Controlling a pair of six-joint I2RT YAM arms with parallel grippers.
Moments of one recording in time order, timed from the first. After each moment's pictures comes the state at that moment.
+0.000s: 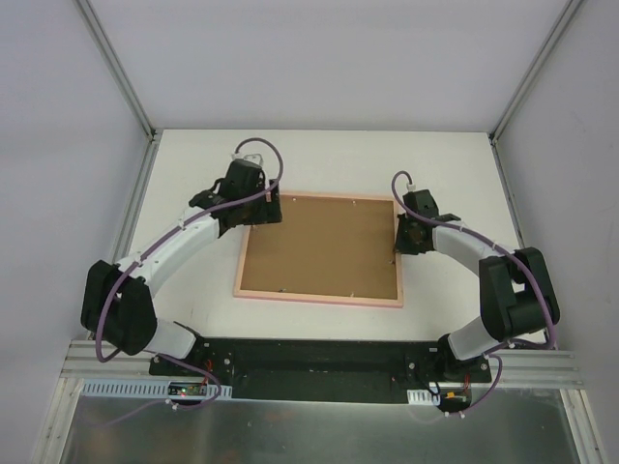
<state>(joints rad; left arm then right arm) -0.43 1.42 1.10 -0.53 -0.06 -0.50 0.29 1.53 0.84 -0.39 0.06 0.41</state>
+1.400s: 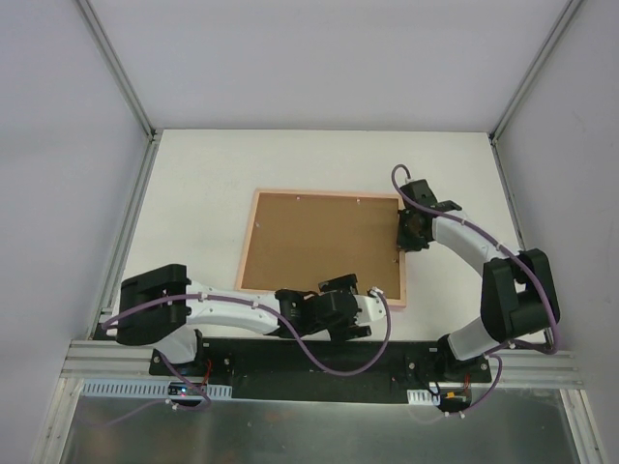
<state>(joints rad) -1.40 1.56 0.84 -0.05 -0.29 0.14 0.32 1.53 0.97 -0.62 0.12 0.40</state>
